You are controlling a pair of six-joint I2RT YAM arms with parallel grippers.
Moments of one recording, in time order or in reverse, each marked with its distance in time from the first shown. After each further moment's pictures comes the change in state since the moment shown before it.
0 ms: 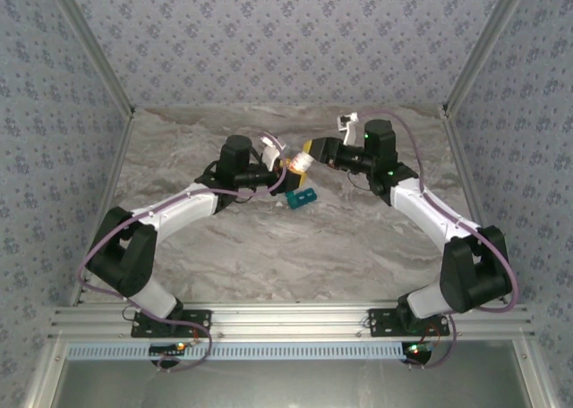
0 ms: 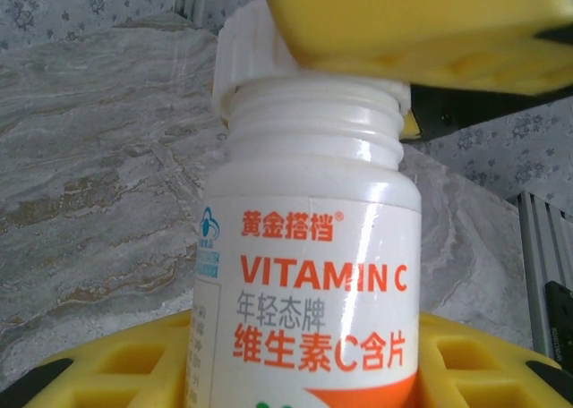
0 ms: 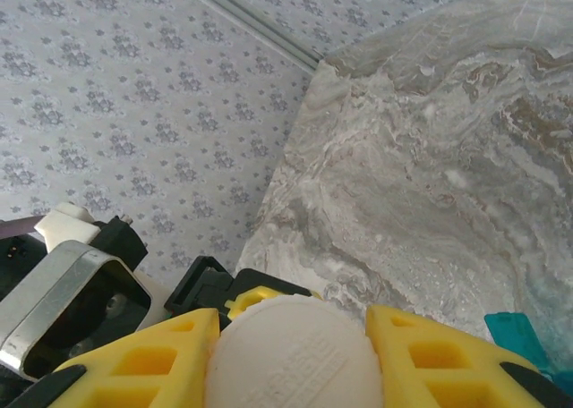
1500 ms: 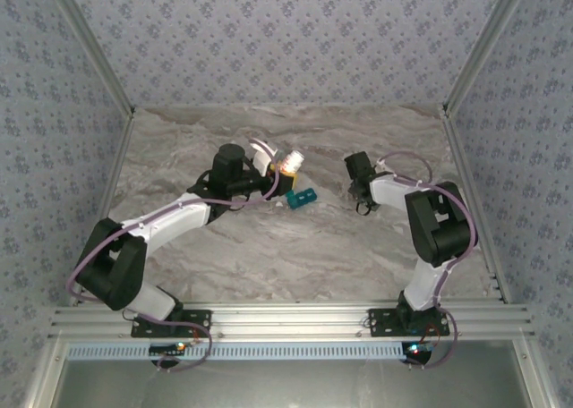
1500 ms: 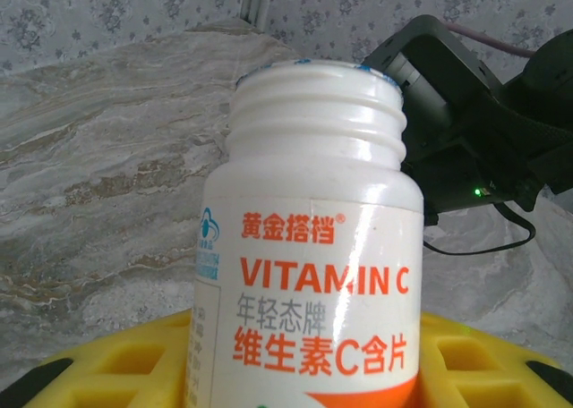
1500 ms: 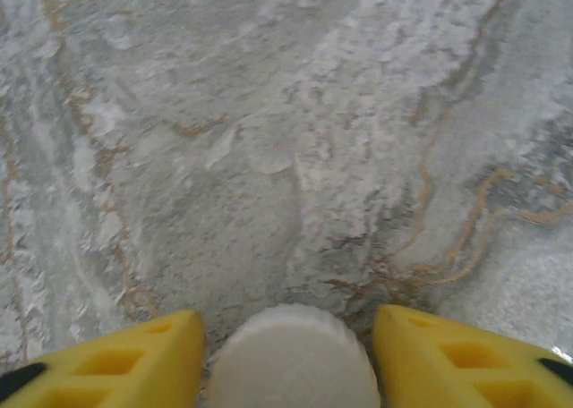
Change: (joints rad) left arm 0.000 -0.094 -0.110 0.023 -0.153 0.002; right arm -0.007 0.345 -0.040 -0.460 1.065 0.185
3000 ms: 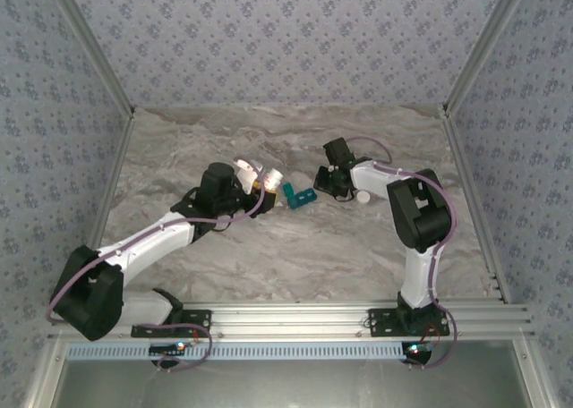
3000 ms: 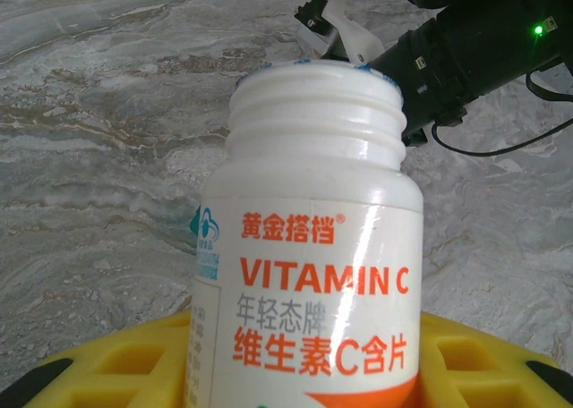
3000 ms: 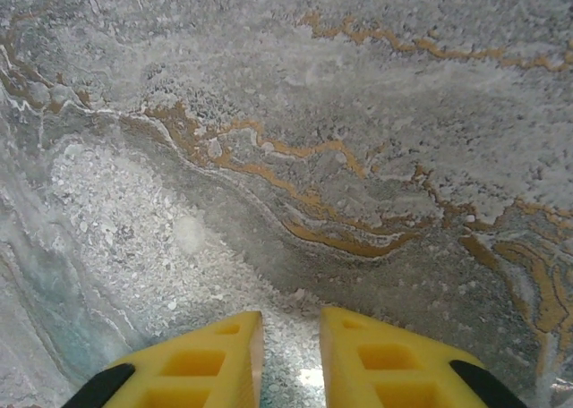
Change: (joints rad) left arm 0.000 -0.201 -0.164 -0.201 -0.188 -0.012; right arm 0.089 0.163 0.248 -0.020 -0.499 -0.248
